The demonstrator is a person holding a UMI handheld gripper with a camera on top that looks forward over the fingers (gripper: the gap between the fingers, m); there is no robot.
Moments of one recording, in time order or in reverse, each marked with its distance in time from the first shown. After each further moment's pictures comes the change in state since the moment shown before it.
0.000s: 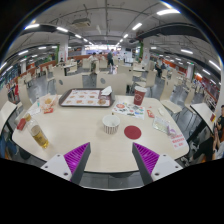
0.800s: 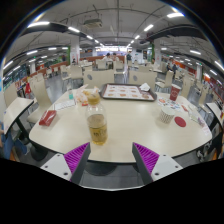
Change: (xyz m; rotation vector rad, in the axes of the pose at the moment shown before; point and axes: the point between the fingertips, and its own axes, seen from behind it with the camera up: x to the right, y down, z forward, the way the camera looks) arm -0.265 0.053 -0.008 0.021 -0.126 -0.007
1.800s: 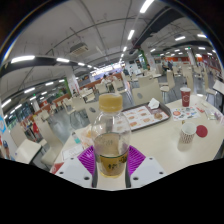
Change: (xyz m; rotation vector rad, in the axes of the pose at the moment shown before) arm -0.021 -0.156 0.087 0.226 -0.136 0.296
